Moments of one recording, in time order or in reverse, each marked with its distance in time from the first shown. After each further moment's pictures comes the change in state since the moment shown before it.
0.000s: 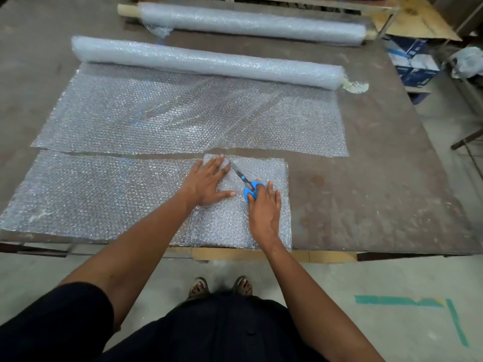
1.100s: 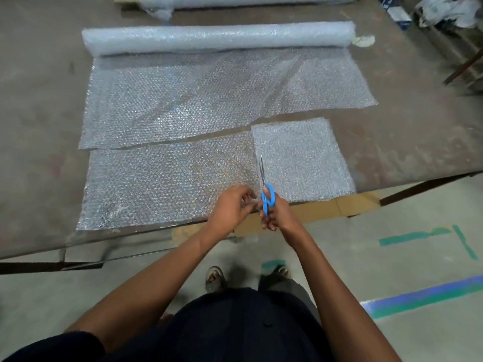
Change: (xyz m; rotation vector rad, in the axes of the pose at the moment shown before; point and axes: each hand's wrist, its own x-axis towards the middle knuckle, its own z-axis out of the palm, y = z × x) left_hand -0.184 -0.064 0.072 -0.826 0.326 0.149; right_hand -0.139 -0.179 0.038 0.927 -0.335 0.624
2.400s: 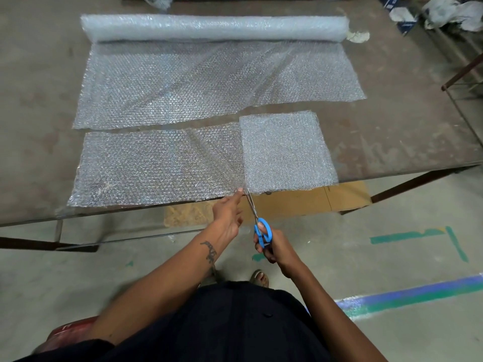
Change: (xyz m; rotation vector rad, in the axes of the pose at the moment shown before) left_hand -0.036 0.066 0.062 -1.091 0.326 -1.111; right_hand -0.079 0.092 -0.049 -0.015 -0.144 0.042
